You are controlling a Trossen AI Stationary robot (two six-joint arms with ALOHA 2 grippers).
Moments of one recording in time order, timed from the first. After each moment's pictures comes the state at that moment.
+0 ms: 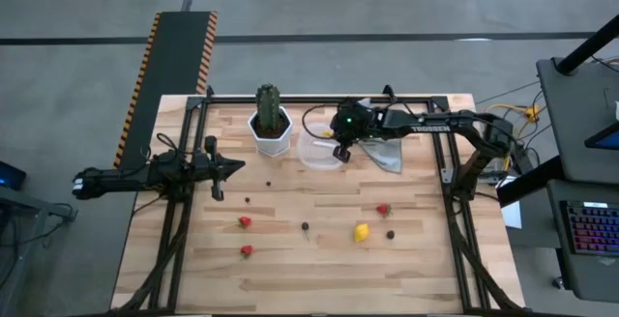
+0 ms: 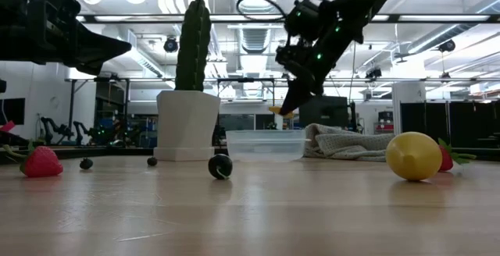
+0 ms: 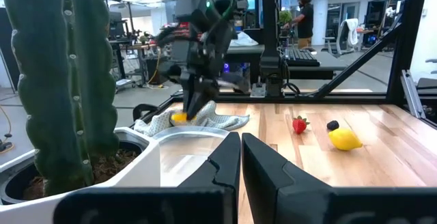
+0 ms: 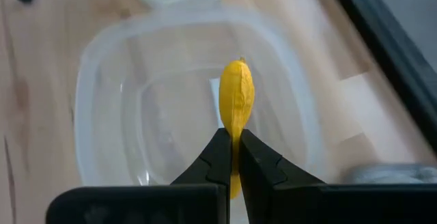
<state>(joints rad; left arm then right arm) 0.04 0.06 0.01 0.05 -0.16 0.06 -0.37 1.70 1.09 -0.28 0.02 -0.06</state>
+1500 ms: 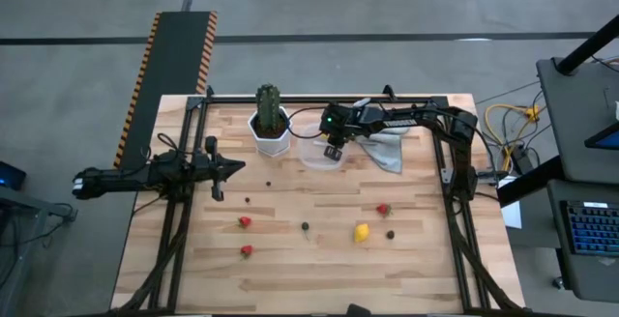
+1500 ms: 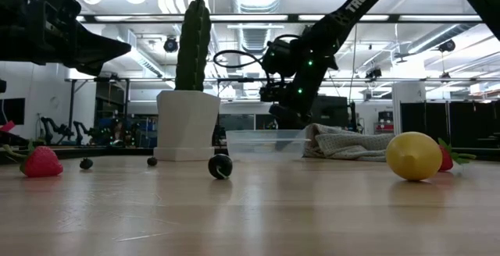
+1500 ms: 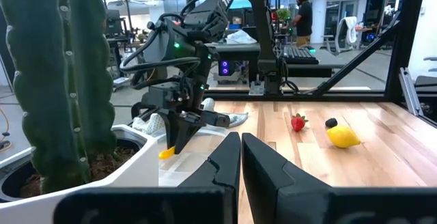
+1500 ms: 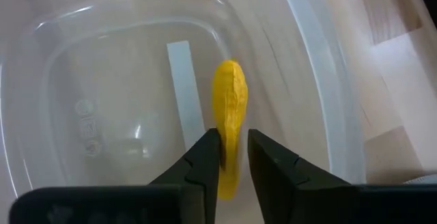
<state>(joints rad) 0.04 0.06 0.01 0.04 -0.16 0.06 -0.41 1.97 1.27 -0.39 0.05 -0.09</state>
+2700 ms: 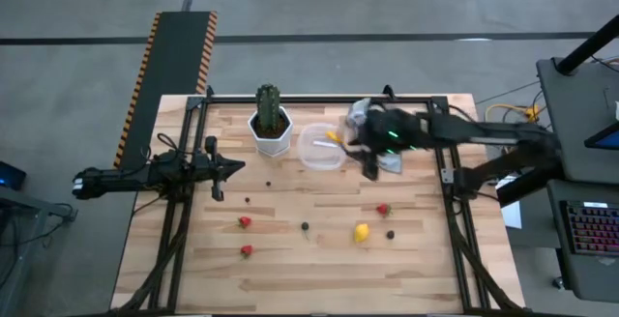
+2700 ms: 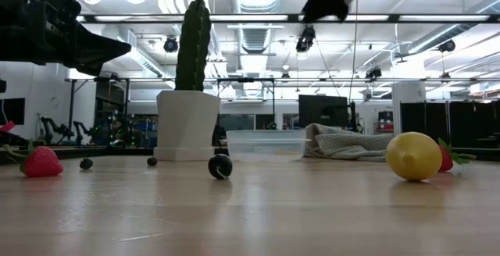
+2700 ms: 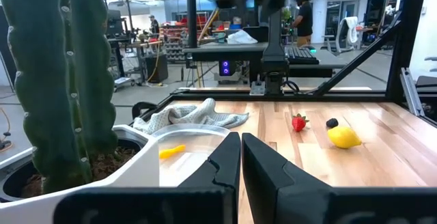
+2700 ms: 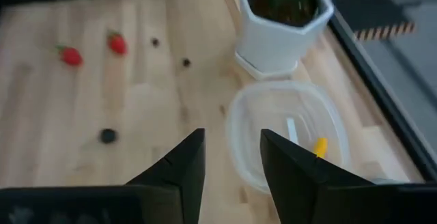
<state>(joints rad) 0.04 0.06 0.01 0.04 -0.16 0.06 -0.06 1.23 1.19 -0.63 0.09 0.07</state>
